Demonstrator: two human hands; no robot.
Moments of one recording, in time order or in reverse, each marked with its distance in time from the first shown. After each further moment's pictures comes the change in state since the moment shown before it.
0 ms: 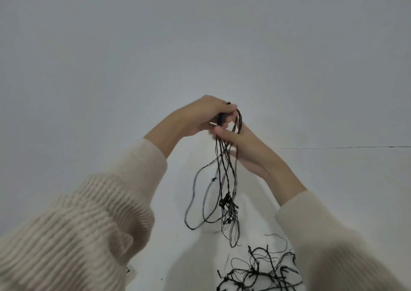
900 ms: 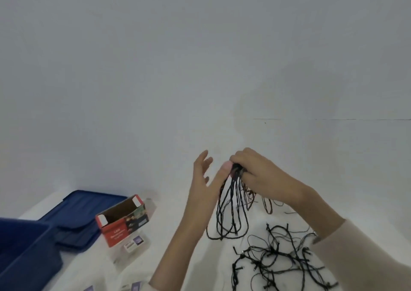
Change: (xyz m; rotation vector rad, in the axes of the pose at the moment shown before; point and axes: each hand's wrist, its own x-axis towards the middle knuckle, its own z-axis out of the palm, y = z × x) left_hand -0.083 -0.175 0.077 -0.314 0.526 -0.178; right_hand -0.022 0.097 0.002 -1.027 -0.306 -0.165
